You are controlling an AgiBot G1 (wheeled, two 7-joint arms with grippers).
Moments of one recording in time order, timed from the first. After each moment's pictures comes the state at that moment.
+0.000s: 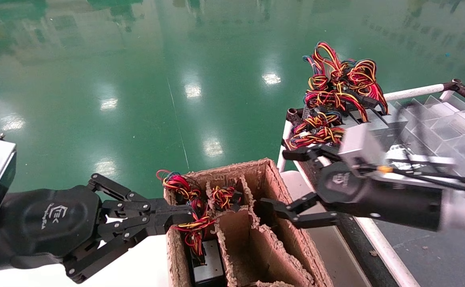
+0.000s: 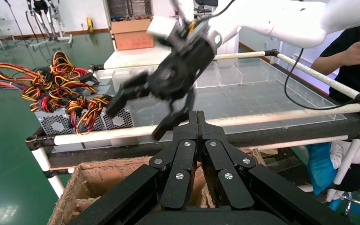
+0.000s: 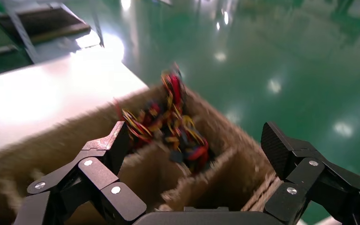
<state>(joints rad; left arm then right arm) -1.08 0.60 0.32 -1.28 0.72 1.49 -0.18 1.20 -0.77 -0.45 1.18 -1.10 -1.24 0.29</state>
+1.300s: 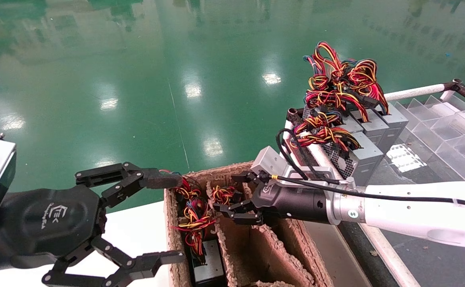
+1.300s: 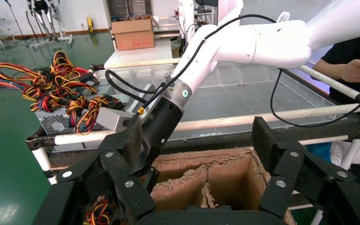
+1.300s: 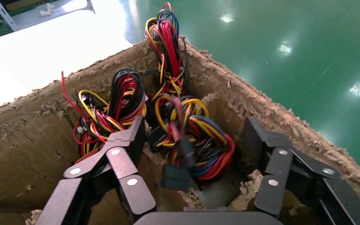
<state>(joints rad) -1.08 0.60 0.33 -1.28 0.72 1.49 -0.18 1.27 -1.06 -0.61 1.00 -1.37 -1.06 0.31</state>
